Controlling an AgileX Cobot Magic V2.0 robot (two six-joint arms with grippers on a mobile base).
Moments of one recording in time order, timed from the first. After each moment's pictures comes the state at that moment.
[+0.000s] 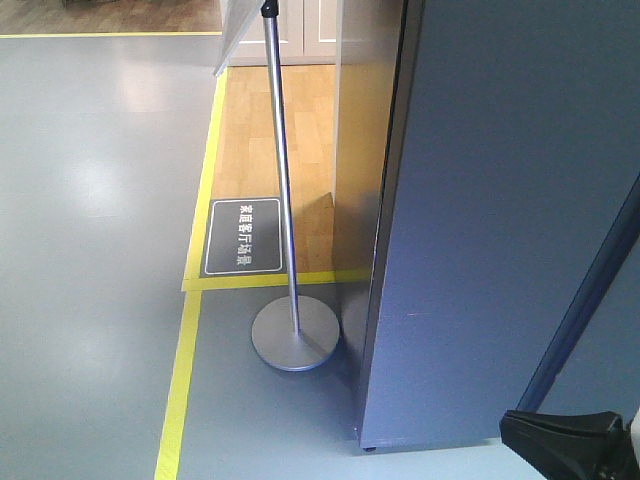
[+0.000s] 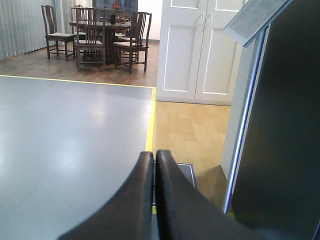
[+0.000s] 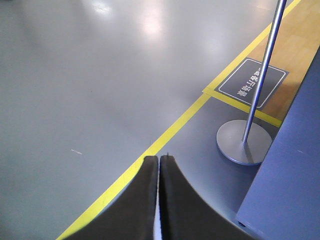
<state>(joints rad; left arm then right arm) 0.13 -0.01 0.03 -0.10 0.12 -0.03 0.03 0.58 -0.34 1.04 0.76 -1.24</state>
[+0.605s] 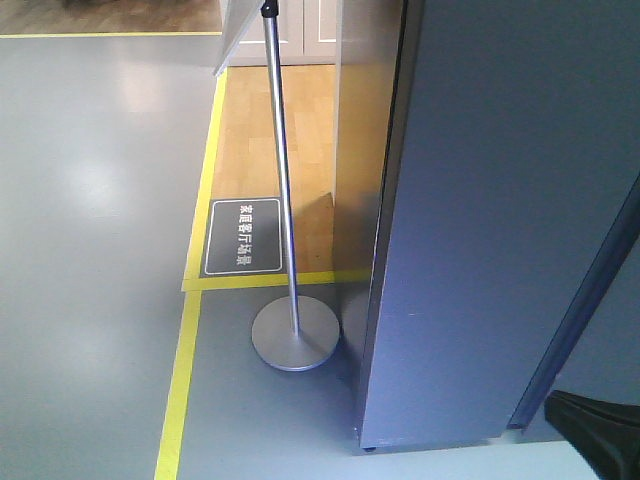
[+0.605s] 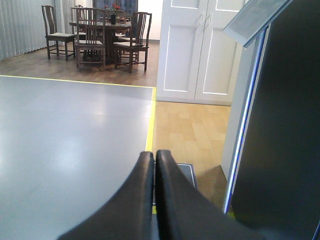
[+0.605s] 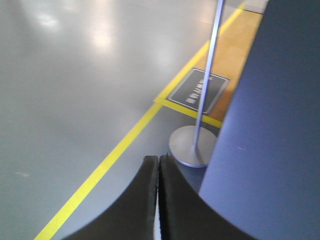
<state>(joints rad) 0.13 -0.01 0.03 -0.10 0.12 -0.03 0.11 0.44 -0.34 0.75 0.57 -0.90</state>
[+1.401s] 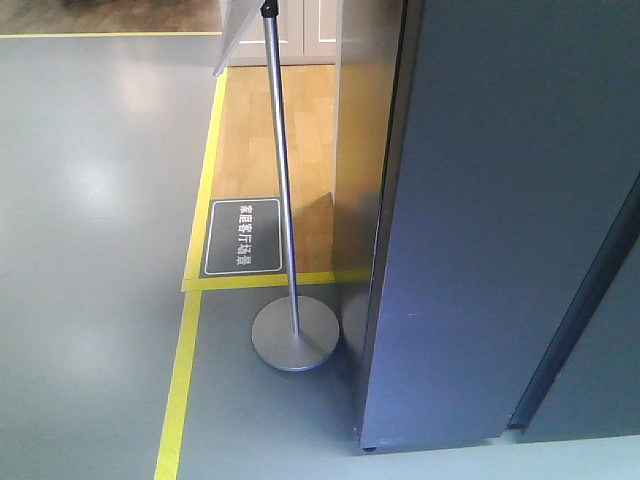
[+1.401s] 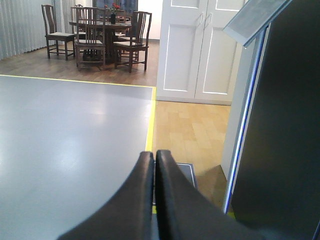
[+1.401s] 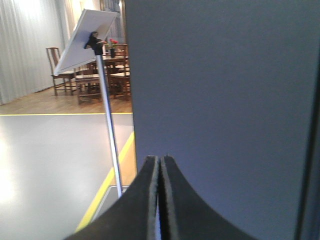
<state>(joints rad) 0.13 -0.01 0.03 -0.10 0.12 -0.03 0.13 -0.01 0.03 0.06 0.00 -0.05</state>
